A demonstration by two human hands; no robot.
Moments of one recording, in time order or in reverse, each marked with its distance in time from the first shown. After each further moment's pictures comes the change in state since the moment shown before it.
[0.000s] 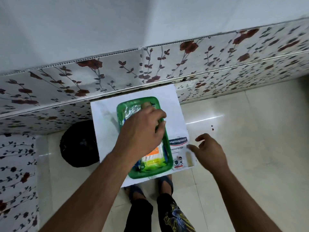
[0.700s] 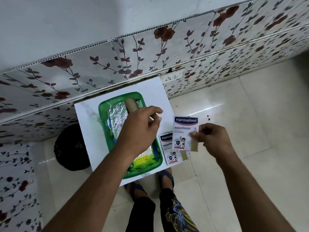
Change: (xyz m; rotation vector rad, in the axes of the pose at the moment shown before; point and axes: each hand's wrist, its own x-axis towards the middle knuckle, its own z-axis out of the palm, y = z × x) left_hand 0.008 0.023 0.036 -0.351 -0.091 -0.183; right_hand 0.007 0.022 -0.035 0.587 -0.029 0.093
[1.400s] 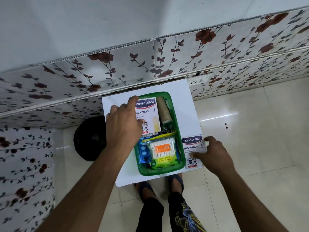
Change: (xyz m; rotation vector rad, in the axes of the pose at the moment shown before) left_hand -0.008 -0.062 -0.060 0.589 0.293 -0.164; right_hand 0.001 0.029 0.060 -0.620 -0.124 -0.017
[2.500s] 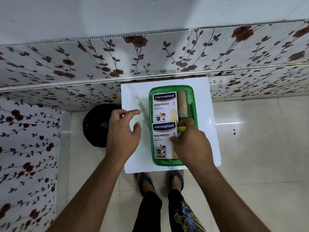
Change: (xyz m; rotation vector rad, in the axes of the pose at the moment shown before) left_hand -0.055 -0.068 0.018 -0.386 0.102 -0.202; right_hand -0.079 -0.131 0.019 -0.008 0.100 -0.337
